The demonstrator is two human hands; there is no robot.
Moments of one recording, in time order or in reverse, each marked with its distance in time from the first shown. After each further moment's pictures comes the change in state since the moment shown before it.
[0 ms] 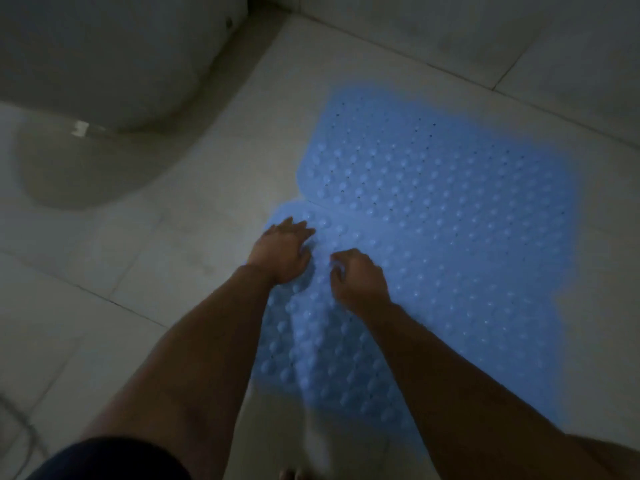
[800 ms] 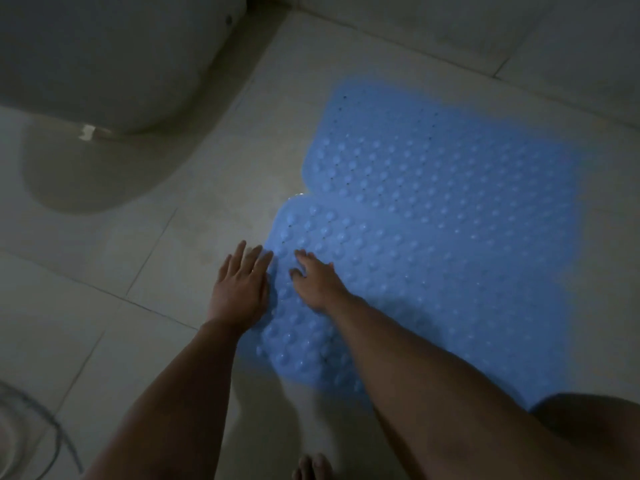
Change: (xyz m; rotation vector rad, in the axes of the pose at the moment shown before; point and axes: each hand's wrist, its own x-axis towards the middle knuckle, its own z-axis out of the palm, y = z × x) left_hand -0.105 -0.068 0.033 0.124 0.230 -0.119; right_hand 0.004 -0.070 0.056 0.078 -0.350 0.000
